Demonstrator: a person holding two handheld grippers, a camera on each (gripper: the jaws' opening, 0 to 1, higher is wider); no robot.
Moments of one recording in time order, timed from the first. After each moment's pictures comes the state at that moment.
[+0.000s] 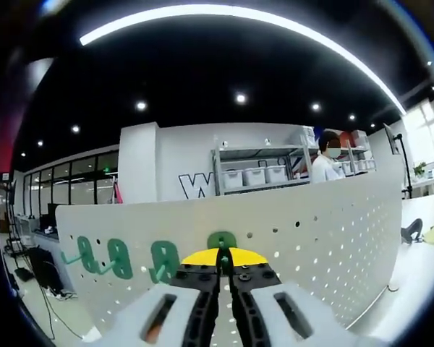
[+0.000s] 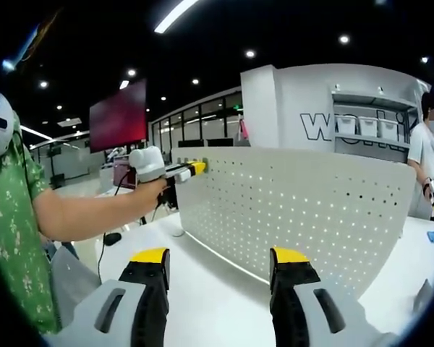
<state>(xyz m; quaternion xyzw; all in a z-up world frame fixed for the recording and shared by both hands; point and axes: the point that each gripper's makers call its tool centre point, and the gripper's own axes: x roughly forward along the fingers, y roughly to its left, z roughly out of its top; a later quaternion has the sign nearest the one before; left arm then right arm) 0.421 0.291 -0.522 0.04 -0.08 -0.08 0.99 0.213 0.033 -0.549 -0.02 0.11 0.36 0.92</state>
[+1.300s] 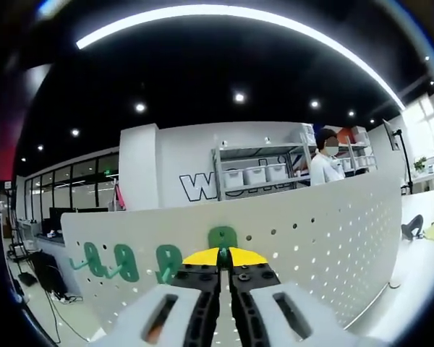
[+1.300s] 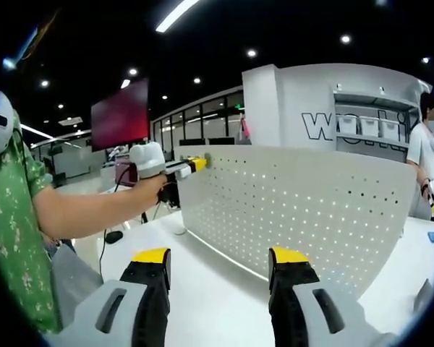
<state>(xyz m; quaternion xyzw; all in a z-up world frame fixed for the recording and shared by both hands) 0.415 0.293 -0.517 0.05 -0.08 -0.08 0.99 0.209 0.034 -0.553 -0.03 0.12 0.37 0.92</state>
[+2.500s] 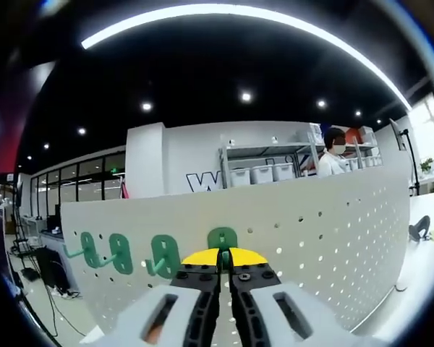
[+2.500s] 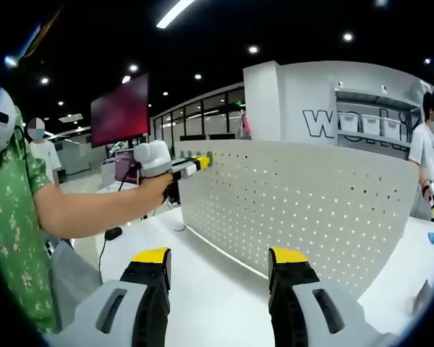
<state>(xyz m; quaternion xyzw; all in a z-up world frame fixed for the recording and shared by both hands) 0.429 0.291 -0.529 0.04 -0.08 -0.05 0.99 0.213 0.038 -0.560 -0.04 0.13 0.37 0.92</state>
